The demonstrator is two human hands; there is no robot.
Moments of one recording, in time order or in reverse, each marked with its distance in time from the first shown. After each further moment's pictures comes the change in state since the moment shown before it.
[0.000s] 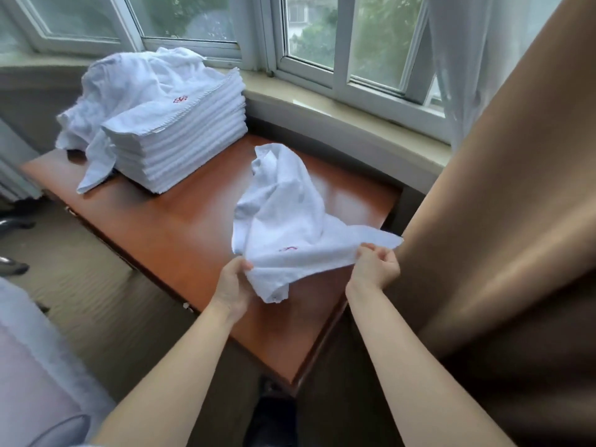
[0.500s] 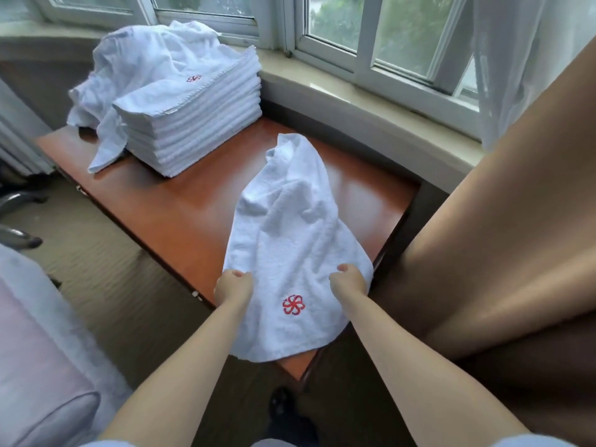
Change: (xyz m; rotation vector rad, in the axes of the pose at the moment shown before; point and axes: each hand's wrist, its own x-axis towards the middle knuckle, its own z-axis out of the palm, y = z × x) left_hand 0.028 -0.026 -0.049 0.985 0.751 -0.140; right_hand 0.021 0.070 -0.004 -1.118 -0.498 0.142
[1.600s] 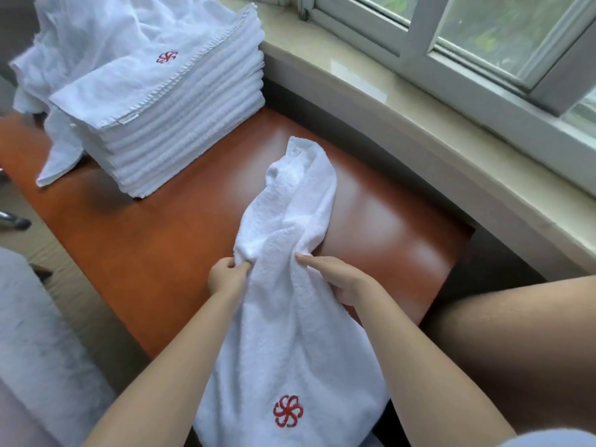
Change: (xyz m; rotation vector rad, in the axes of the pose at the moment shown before) left_hand 0.157 0.104 0.048 -0.126 -0.008 -0.123; right_hand 0.150 -0.147 0.024 -0.027 -0.757 0.178
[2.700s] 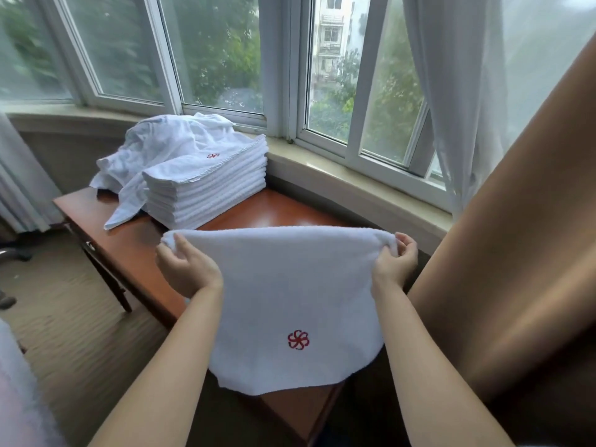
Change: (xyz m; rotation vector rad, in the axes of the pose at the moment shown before) left_hand -0.179 0.001 -0.161 -0.749 0.670 0.458; right_hand -0.208 0.073 0.071 0.647 1.186 -0.946
